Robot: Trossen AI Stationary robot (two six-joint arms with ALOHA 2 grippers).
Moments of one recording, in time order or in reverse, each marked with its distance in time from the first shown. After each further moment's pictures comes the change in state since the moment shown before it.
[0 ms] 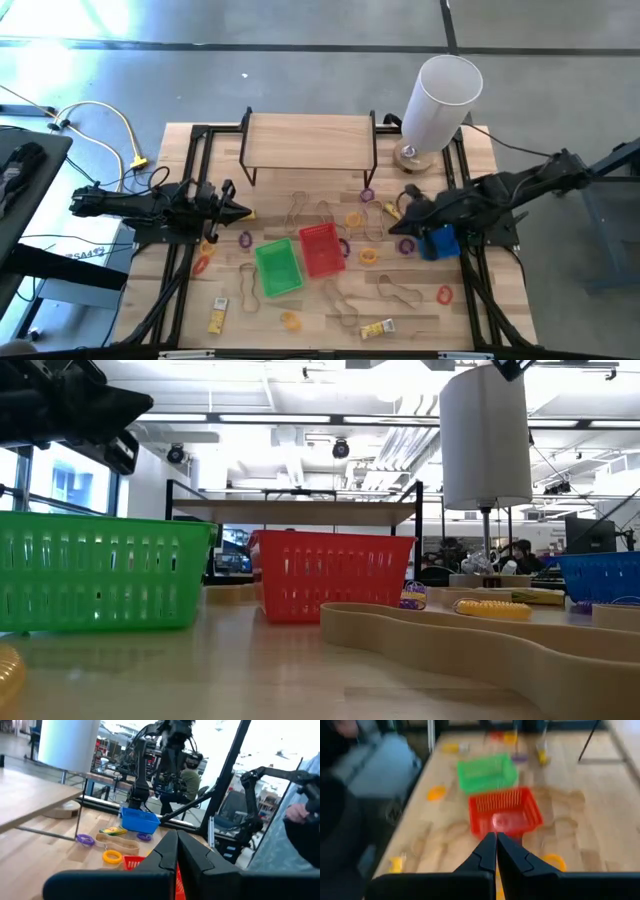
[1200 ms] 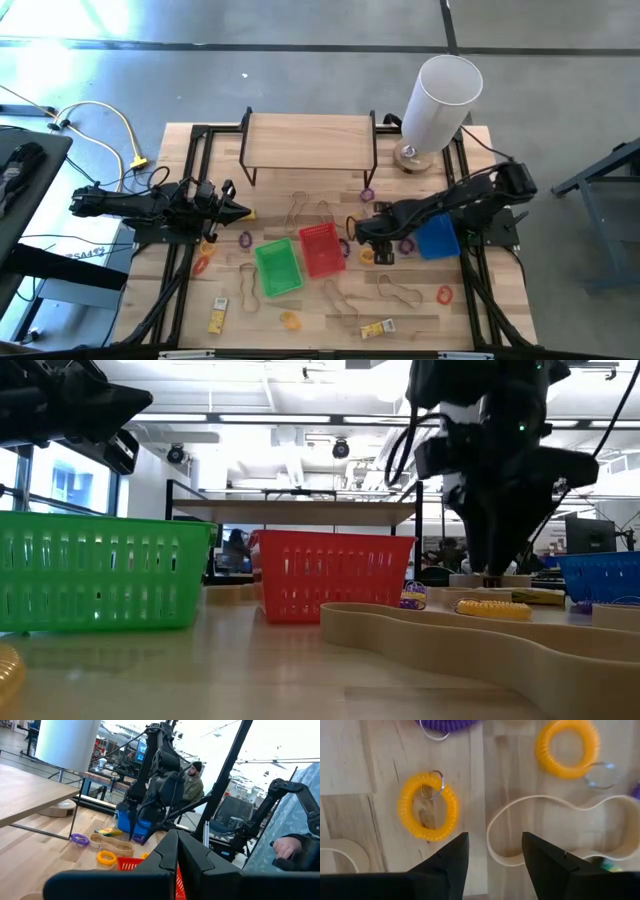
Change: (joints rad) left arm 0.000 0.000 0.000 0.015 0.006 -0.030; right arm -0.143 0.687 0.032 -0.131 -0.033 0.032
